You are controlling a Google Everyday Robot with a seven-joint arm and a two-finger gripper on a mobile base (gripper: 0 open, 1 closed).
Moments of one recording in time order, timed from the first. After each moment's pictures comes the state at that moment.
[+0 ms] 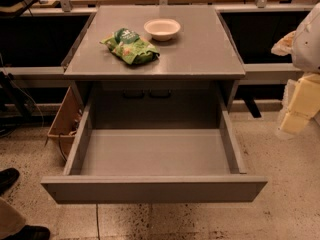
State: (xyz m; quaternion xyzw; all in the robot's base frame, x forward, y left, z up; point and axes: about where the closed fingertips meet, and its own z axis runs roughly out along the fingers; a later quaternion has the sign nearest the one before) arm 0.438 -0.216 0.977 -0.60 0.78 -0.04 0.16
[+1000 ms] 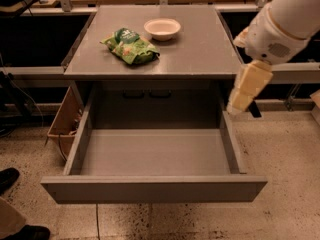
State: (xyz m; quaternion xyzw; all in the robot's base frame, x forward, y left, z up) arm 0.513 -0.168 0.957 -0.60 0.77 0.01 0.22
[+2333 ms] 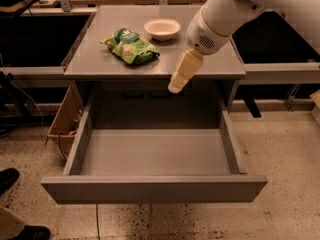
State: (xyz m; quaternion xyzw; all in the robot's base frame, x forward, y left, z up) arm 0.612 -0.061 0.930 -0.58 0.76 0.06 0.28
